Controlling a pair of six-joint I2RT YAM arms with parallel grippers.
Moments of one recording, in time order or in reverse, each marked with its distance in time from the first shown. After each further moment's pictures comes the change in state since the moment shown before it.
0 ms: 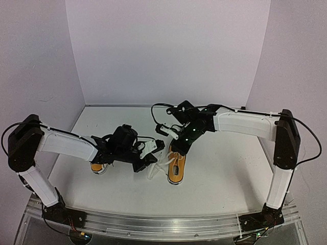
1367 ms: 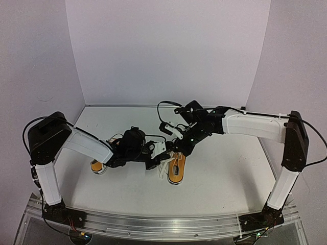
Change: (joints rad) left arm 0.004 0.260 0.065 0.385 0.085 0.136; right arm -0.022 -0.105 -0.130 0.108 -0.095 0.026
